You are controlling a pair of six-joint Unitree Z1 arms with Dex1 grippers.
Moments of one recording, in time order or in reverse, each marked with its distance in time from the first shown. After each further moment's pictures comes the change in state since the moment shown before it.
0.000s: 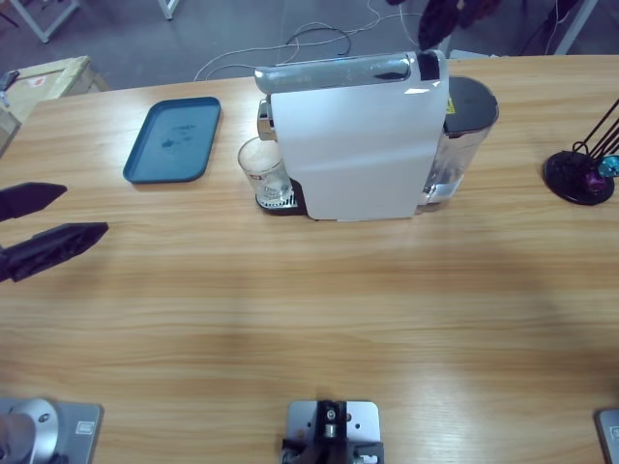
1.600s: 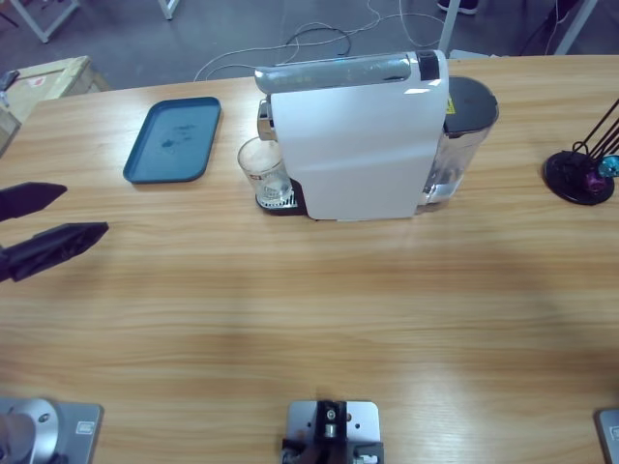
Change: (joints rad) arm 0 0.000 0.000 0.001 -0.001 0.000 0.000; arm 1 0.019 -0.049 -0.239 0.126 -0.060 0.043
